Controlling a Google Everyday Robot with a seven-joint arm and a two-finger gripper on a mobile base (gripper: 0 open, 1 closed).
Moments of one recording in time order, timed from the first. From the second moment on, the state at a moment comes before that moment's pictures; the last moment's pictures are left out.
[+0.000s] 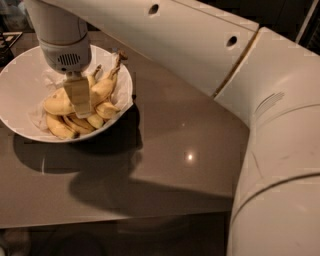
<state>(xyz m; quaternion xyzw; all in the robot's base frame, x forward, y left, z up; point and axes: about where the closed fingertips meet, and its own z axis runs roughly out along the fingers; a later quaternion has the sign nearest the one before) 0.539 0.169 0.929 -0.81 0.57 -0.04 0.11</state>
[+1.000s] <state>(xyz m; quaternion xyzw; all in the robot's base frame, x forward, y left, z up) 0.552 0.175 0.899 -0.82 0.57 -0.03 0.09</state>
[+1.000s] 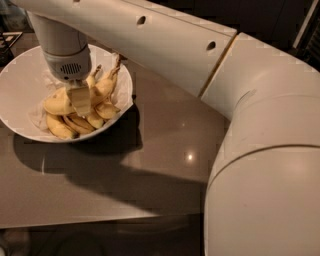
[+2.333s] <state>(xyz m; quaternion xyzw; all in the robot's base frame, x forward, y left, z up) 0.500 0.140 0.950 -0.82 0.54 -0.02 0.20</state>
